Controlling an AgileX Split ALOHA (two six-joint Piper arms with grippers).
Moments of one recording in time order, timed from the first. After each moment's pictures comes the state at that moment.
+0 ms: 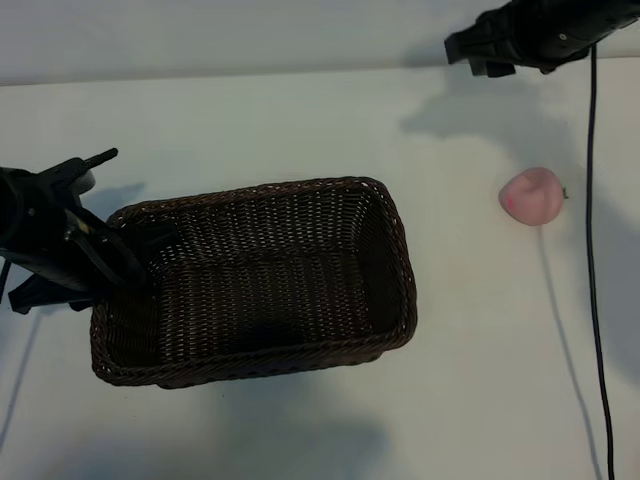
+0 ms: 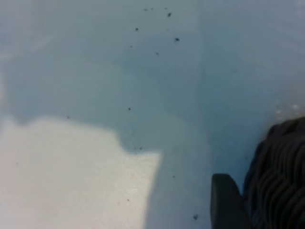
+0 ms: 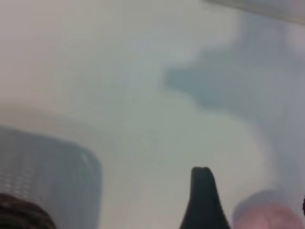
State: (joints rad) left arm -0.21 1.64 -0.73 -0.06 0.38 -0.57; right arm 0.38 1.76 -1.47 0.07 0.68 0.04
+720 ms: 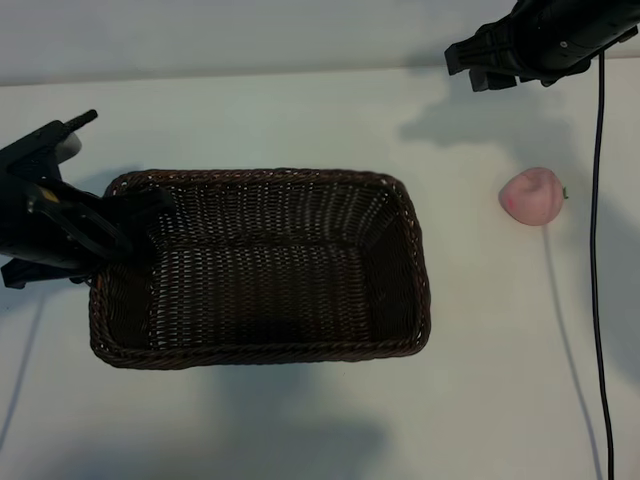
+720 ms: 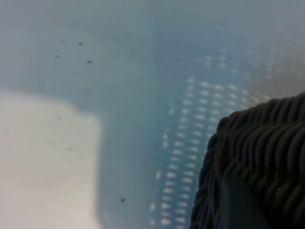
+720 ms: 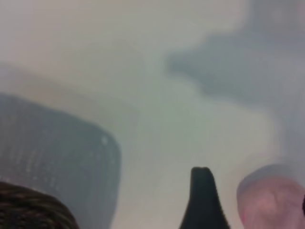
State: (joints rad) left arm -0.17 1.47 -0.75 -0.34 0.43 -0.28; right arm 0.38 1.76 -1.47 0.08 0.76 0.04
